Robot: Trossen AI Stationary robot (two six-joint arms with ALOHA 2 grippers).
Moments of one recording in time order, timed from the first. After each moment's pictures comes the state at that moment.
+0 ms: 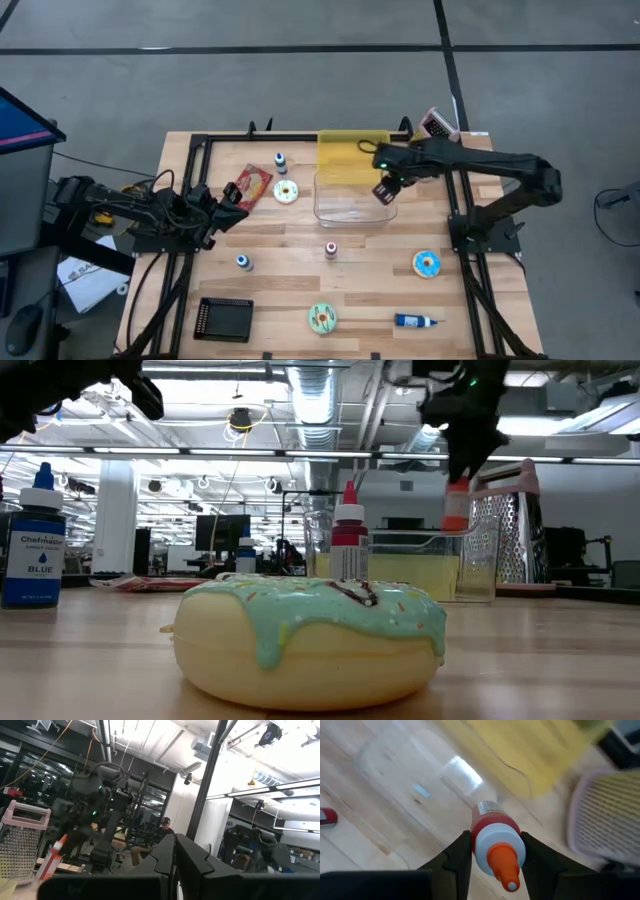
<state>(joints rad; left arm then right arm) -0.15 0.58 0.10 0.95 -0.03 -0.33 -0.24 1.43 1.29 -1.16 0.22 0.47</state>
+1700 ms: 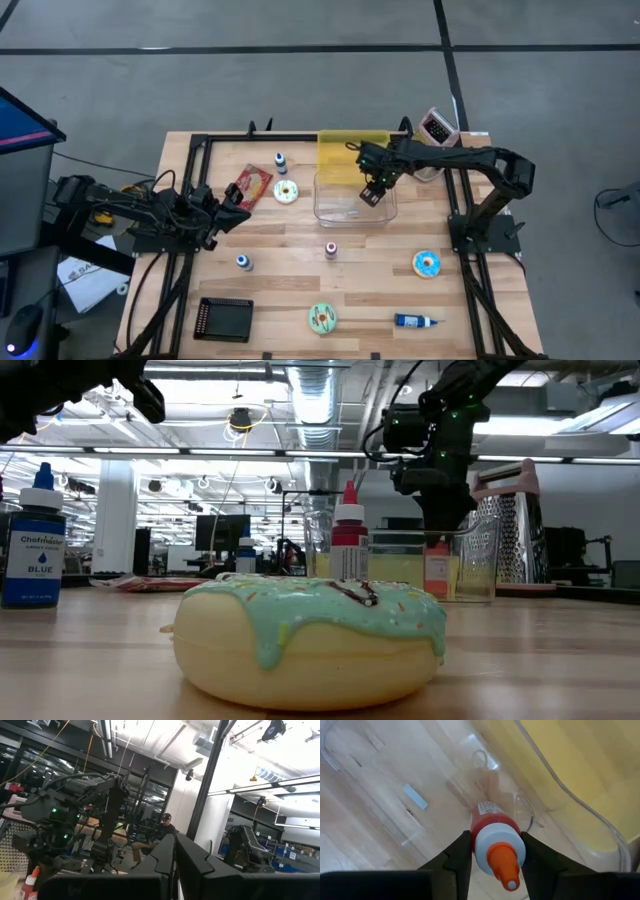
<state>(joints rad) -0.15 0.61 0.10 0.94 -0.03 -0.33 -0.39 1.64 1.15 -0.88 0.03 0.27</state>
